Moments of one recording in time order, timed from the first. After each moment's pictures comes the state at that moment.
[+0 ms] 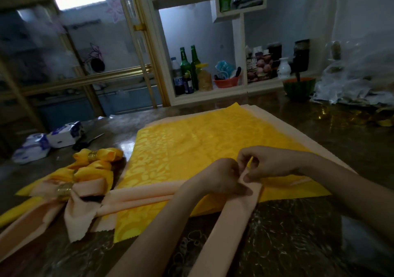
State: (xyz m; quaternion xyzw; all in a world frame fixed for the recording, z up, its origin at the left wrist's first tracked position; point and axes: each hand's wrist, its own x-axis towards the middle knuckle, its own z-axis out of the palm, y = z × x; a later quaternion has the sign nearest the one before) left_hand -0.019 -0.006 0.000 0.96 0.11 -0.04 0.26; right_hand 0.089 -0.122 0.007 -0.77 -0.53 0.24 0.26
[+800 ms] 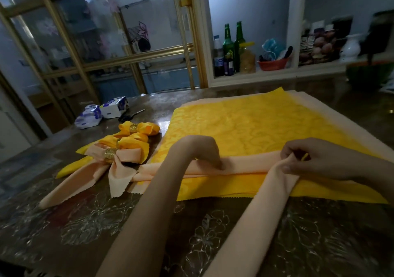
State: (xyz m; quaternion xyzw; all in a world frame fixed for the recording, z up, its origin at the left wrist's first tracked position) left_hand -0.057 0.060 0.031 0.94 0.28 -0.17 0.07; right_hand 0.095 -0.130 -0.003 -0.77 -0.57 0.17 0.23
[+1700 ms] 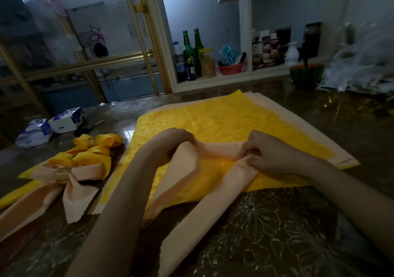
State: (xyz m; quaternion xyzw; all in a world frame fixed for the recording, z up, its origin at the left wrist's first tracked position) left_hand -0.055 0.043 0.044 0.79 0.37 0.05 0.49; right_hand 0.093 -0.120 -0.018 -0.80 -0.56 0.01 0.20
